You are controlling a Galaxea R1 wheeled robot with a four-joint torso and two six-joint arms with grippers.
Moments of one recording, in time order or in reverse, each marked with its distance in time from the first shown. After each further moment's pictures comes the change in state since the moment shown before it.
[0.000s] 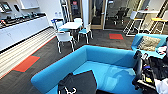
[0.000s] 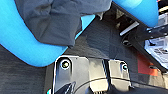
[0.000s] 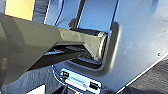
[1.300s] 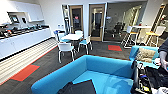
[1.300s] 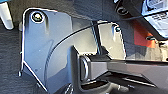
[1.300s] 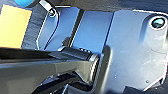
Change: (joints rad) left arm 0.310 0.423 -0.513 0.062 -0.056 0.100; right arm -0.005 0.073 -0.114 -0.001 -0.019 0.007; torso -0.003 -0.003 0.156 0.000
